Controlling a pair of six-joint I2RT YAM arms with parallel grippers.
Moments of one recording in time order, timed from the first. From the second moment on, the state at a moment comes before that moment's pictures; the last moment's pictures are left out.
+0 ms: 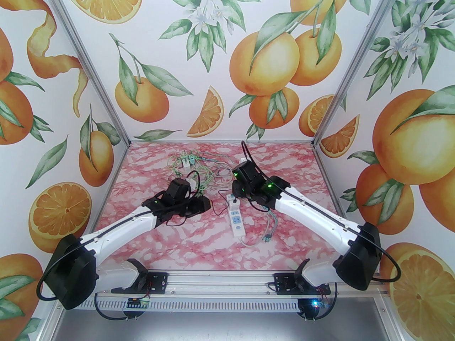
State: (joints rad) left arm -0.58 1.28 0.78 -0.35 0.32 -0.83; right arm 0.74 1.45 1.28 -0.77 0.25 0.61
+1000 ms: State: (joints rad) left arm -0.57 1.24 0.71 -0.36 0.33 -0.83; right arm 0.71 1.38 0.89 -0.76 0.21 0.62
